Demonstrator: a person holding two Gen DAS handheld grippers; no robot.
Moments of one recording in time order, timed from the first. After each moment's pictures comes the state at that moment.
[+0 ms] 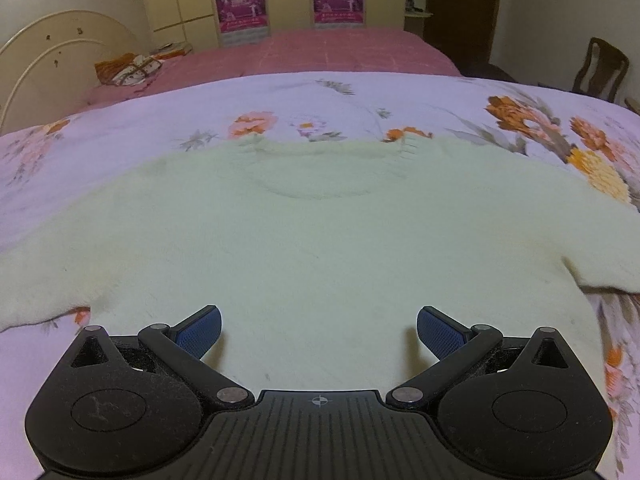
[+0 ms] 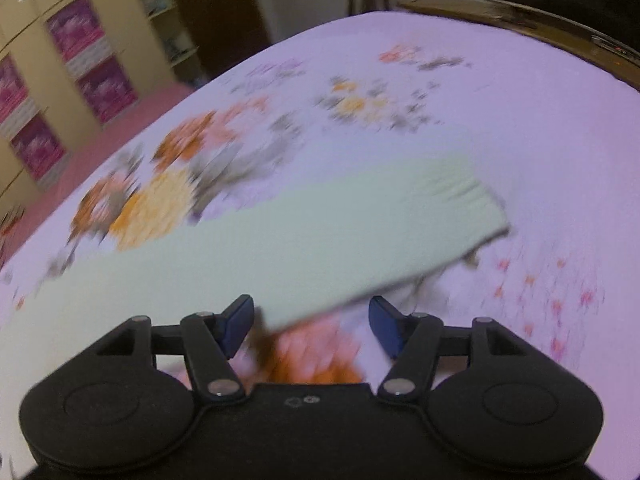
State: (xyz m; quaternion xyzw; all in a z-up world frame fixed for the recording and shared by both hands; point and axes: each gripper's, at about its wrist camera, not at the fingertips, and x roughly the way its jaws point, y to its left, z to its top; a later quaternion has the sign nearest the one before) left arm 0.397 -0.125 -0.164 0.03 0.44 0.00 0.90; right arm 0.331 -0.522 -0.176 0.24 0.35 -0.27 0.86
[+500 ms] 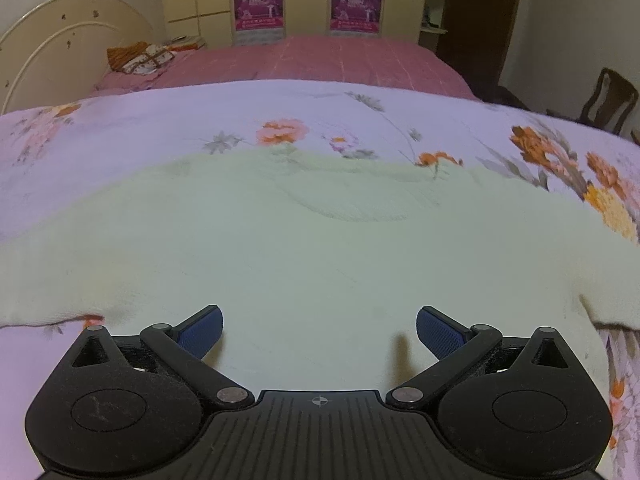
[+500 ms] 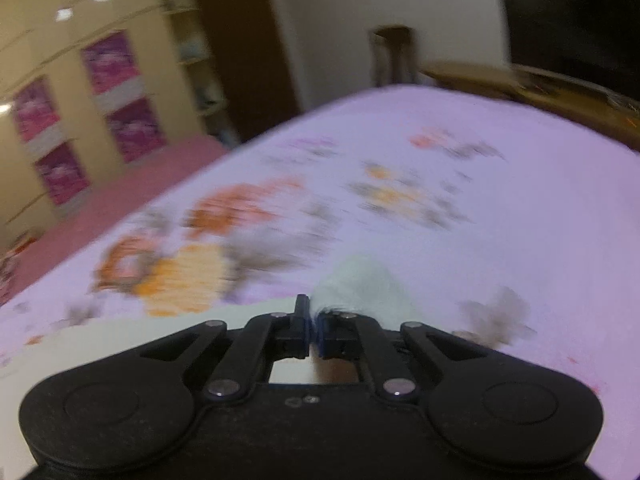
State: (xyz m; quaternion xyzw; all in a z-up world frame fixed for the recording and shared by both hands) left arm 0.410 -0.090 -0.160 -0.01 0.43 0.00 0.90; right arm 0.351 -0.486 -0.134 0.17 0.28 -0.19 0.93
